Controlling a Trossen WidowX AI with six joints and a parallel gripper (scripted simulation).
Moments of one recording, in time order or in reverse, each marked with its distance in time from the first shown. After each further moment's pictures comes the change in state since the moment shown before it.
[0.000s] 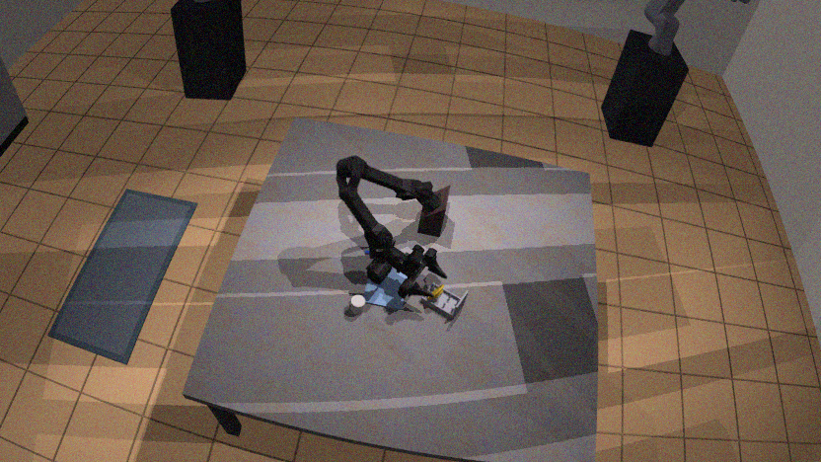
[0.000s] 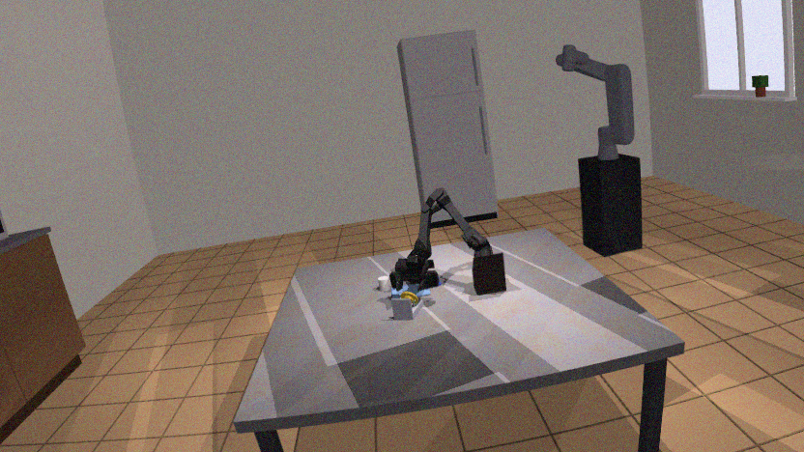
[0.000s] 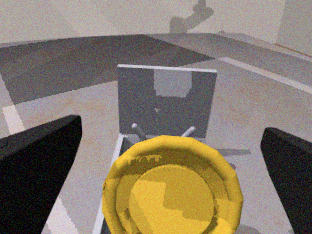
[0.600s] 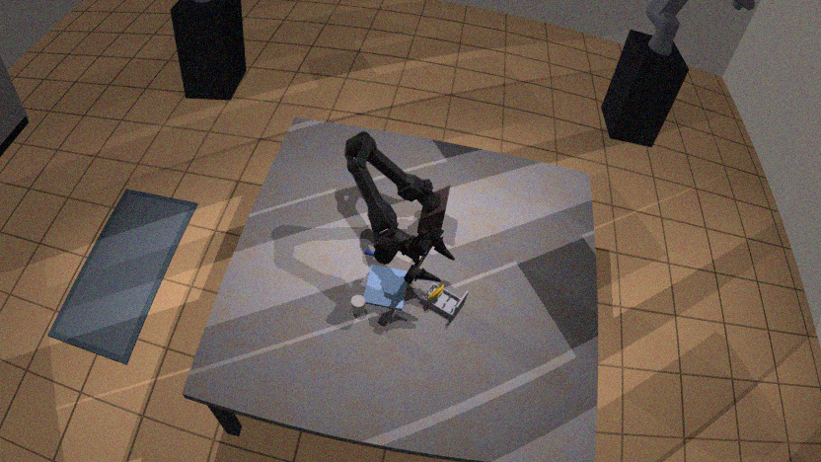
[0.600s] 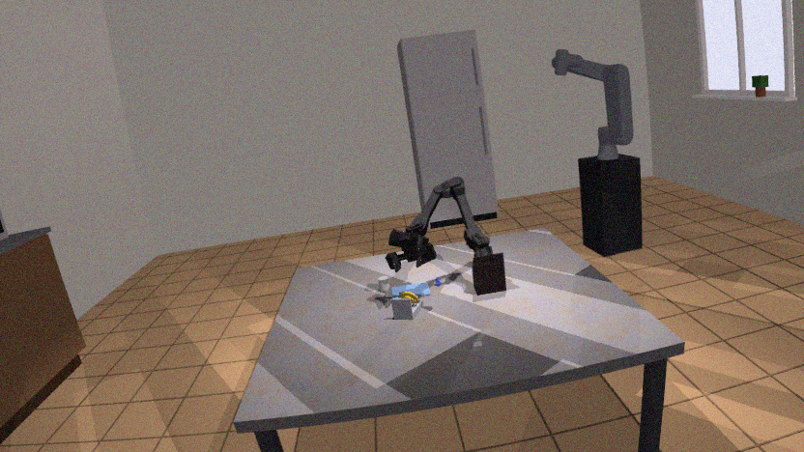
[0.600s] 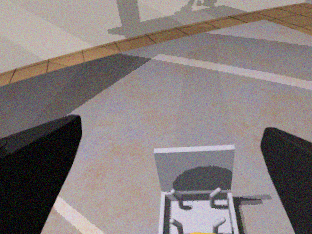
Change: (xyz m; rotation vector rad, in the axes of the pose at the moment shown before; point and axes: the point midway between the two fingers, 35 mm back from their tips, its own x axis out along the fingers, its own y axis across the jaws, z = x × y) arm -0.002 0.008 0.091 0.174 0.110 0.072
